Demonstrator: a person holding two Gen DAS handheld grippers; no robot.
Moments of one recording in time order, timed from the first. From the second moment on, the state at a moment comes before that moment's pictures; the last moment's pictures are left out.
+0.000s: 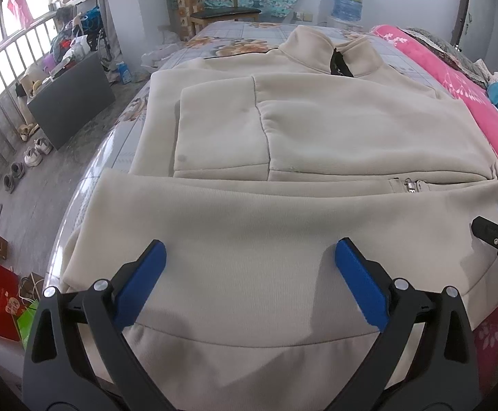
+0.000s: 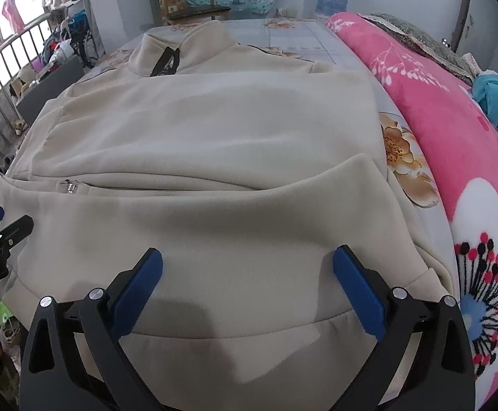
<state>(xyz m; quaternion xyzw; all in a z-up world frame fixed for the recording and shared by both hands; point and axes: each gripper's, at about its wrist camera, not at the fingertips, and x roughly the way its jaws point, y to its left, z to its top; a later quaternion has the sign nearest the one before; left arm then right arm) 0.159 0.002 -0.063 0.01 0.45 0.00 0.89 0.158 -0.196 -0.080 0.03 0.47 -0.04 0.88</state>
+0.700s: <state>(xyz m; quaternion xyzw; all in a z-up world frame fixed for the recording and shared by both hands) 0.157 0.003 -0.064 0.01 0.45 0.00 0.89 0.157 -0.196 -0.081 0.04 0.47 -0.05 0.88</state>
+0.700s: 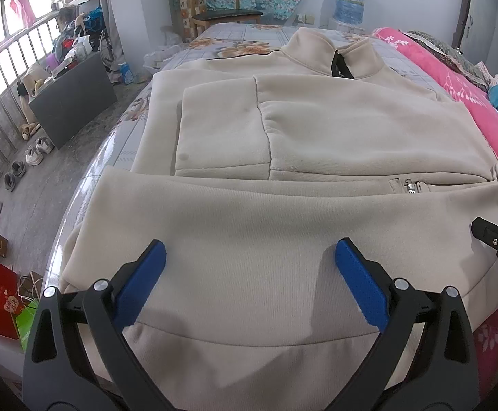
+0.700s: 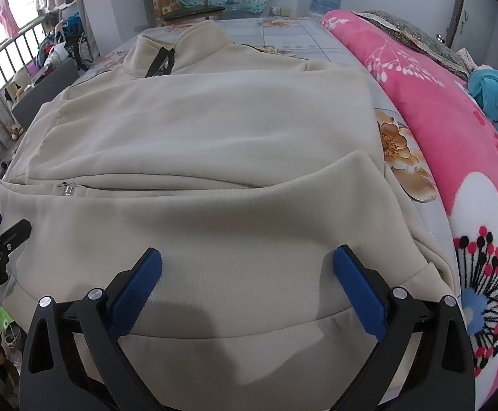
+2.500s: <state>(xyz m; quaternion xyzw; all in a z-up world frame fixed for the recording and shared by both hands) 0.484 -0.047 -0.012 -0.06 0.46 -0.12 0.88 0.491 -0.224 -0.019 0.11 0.52 0.05 0.85</state>
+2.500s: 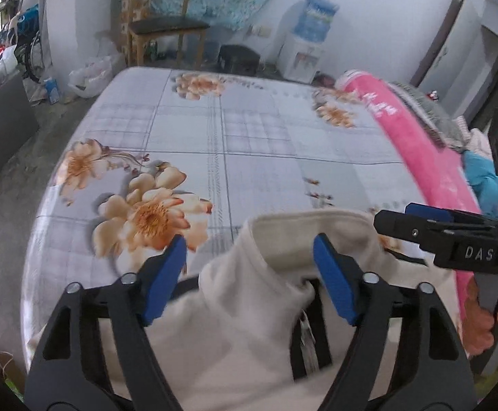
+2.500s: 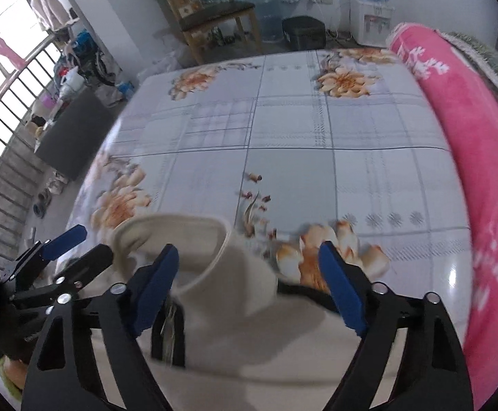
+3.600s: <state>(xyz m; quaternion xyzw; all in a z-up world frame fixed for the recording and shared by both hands) 0.282 -0.053 -0.025 0.07 0.47 -0.20 0.86 0.279 -0.194 -0.046 -0.06 0.52 0.09 0.85</state>
